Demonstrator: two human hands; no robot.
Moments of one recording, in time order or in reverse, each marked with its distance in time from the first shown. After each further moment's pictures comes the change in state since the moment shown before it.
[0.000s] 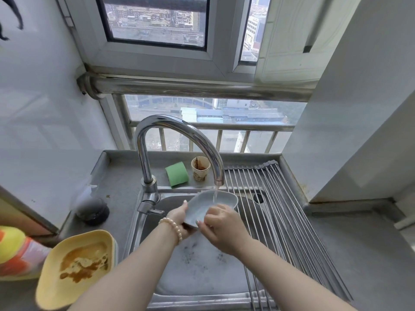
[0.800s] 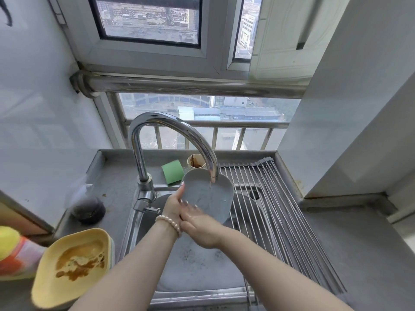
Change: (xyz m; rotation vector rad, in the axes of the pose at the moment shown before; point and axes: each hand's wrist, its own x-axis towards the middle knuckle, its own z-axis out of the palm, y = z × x) left_hand -0.018 -0.001 0.017 -0.138 -0.183 0.275; right_hand 0.030 -0.029 0.007 0.349 -0.601 0.261
